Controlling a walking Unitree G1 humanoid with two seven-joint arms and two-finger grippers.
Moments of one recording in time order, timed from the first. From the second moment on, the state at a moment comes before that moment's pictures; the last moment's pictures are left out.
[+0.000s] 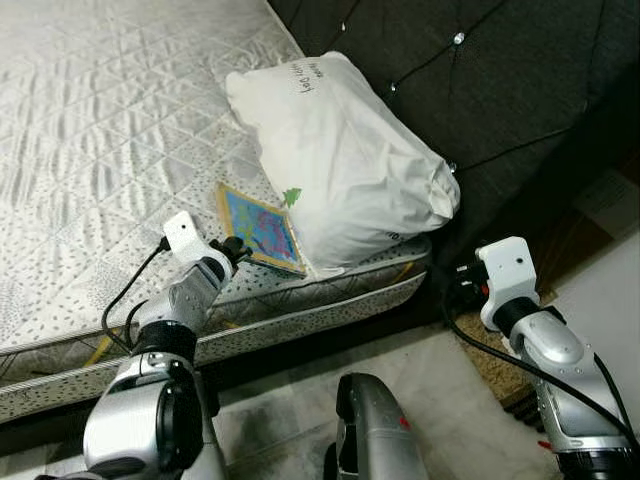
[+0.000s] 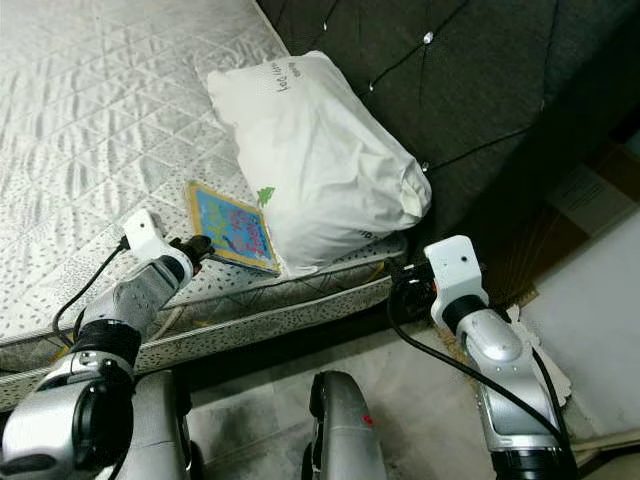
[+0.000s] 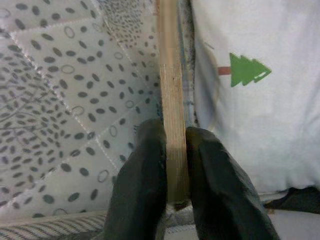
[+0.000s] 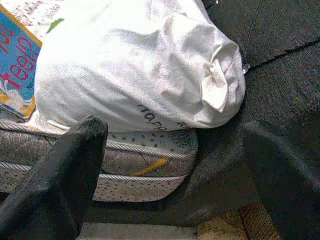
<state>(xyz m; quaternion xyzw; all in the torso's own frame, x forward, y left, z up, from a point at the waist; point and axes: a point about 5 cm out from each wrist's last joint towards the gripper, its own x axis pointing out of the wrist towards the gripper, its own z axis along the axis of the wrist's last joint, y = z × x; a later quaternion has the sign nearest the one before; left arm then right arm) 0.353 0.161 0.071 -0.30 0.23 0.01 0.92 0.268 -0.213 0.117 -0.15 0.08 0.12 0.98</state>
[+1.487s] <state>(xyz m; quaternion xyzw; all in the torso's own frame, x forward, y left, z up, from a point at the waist) 0.318 0.209 0.065 -0.08 0.15 0.15 0.97 0.304 -0.142 0.115 -0.07 0.03 0.17 0.98</state>
